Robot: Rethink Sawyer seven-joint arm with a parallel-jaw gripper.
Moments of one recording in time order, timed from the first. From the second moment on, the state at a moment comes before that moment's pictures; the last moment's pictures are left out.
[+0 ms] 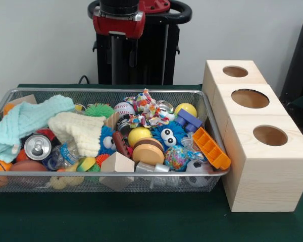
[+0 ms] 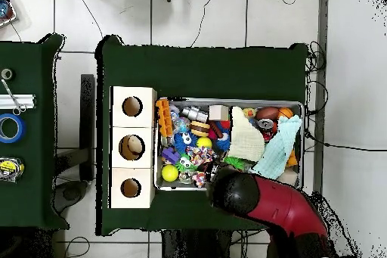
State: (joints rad) arm -0.45 -0.91 0.01 2.00 -0.11 0.51 1.57
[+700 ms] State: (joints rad) arm -0.35 -0.90 -0.04 1.91 -0.11 0.51 1.57
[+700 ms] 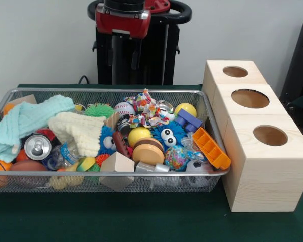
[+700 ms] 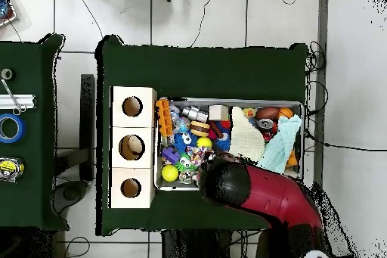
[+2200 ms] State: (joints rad) arm -0.45 -0.80 0.03 1.88 -0.10 0.49 1.57
